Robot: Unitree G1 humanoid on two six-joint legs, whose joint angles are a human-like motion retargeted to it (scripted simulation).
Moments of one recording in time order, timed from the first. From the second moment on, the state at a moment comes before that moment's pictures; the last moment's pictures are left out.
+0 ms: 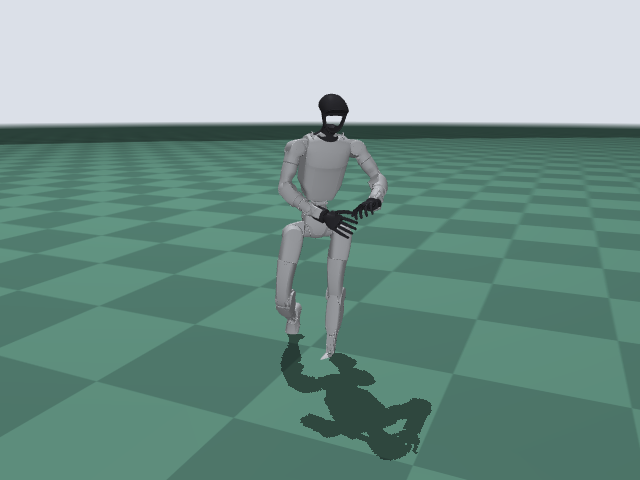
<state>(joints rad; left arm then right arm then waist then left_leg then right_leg) -0.63 0.63 -0.74 0.23 1.30 -0.01 0.47 -0.46 -0.30 0.60 0.37 -0.02 -0.16 -0.09 0.13 -0.03 0.24 -0.10 -0.17 -0.55 -0.06 -0.11 -0.26 -0.08 -0.23 -0.45 0.93 0.52 0.05</state>
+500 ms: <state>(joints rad) -0.66 0.68 -0.85 0.40 1.33 0.00 0.46 -0.41 -0.32 0.62 0.36 -0.02 -0.17 -0.07 0.14 -0.05 0.23 -0.08 -0.21 -0.59 -0.06 -0.10 -0.26 -0.06 -0.22 -0.44 0.96 0.52 0.08</state>
